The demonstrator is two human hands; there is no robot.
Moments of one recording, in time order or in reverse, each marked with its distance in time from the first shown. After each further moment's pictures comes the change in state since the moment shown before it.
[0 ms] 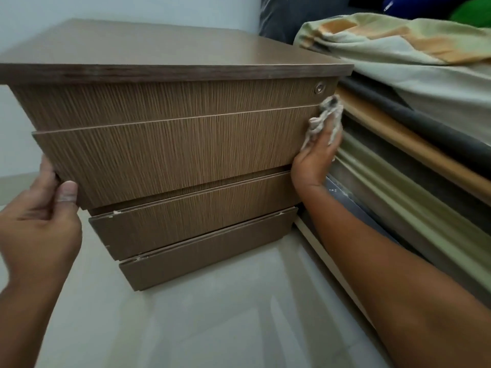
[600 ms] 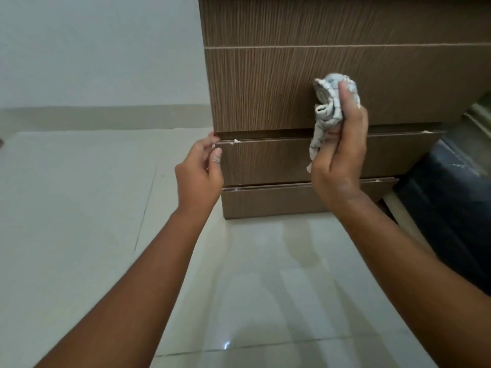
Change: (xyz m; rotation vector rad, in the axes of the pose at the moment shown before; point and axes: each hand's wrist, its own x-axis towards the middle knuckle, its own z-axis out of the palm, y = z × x) left_hand -0.058 -0.014 -0.008 0.128 0.016 -0.024; right_hand -0.139 -0.129 0.011 0.404 -0.372 -0.244
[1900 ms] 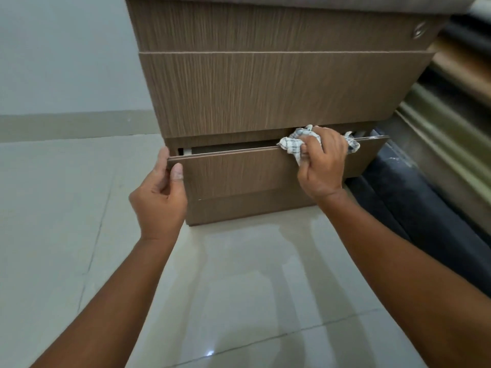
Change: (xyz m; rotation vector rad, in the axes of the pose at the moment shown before) left_hand -0.033 0.003 0.018 -0.018 0.099 0.007; right_hand -0.014 0.107 -0.053 -0.626 -0.055 -0.194
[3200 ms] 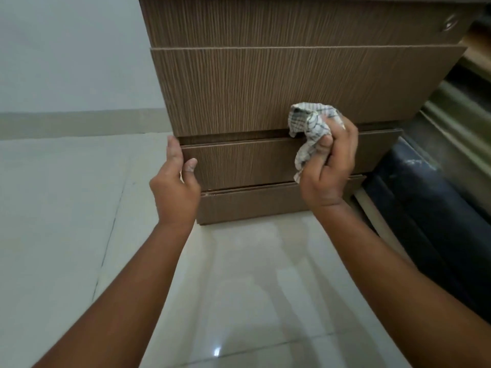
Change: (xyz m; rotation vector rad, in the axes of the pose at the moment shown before) left_hand 0.021 -0.010 0.012 0.216 -0.038 0.078; right_hand 0.013 -0.062 -0.008 0.521 0.246 0.214
